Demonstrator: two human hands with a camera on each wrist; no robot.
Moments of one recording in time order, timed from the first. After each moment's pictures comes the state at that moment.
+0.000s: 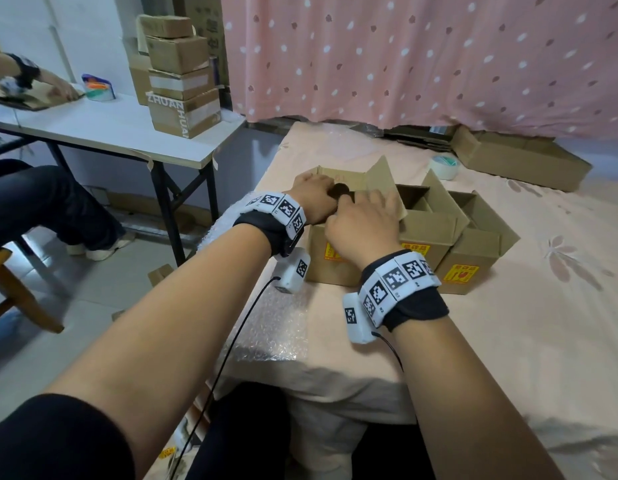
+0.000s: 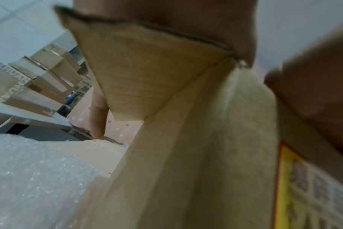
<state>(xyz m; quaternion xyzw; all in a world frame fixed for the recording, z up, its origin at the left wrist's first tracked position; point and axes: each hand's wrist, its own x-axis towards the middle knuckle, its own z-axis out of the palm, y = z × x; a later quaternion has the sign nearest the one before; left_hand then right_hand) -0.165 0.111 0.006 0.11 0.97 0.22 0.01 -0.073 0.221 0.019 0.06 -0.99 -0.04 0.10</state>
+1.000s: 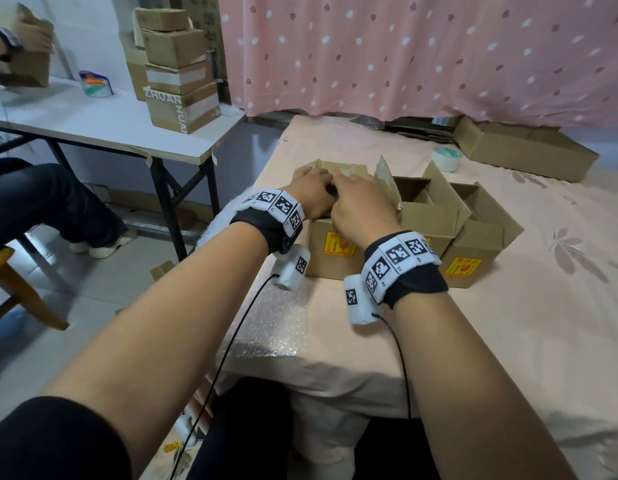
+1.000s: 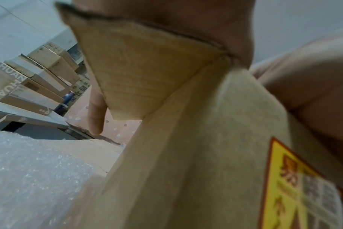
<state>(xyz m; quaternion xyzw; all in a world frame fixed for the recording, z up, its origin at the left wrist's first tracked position) -0.159 0.110 0.006 0.18 0.97 0.16 -0.04 -0.095 0.228 0.023 0.12 -0.98 0.08 0.11</state>
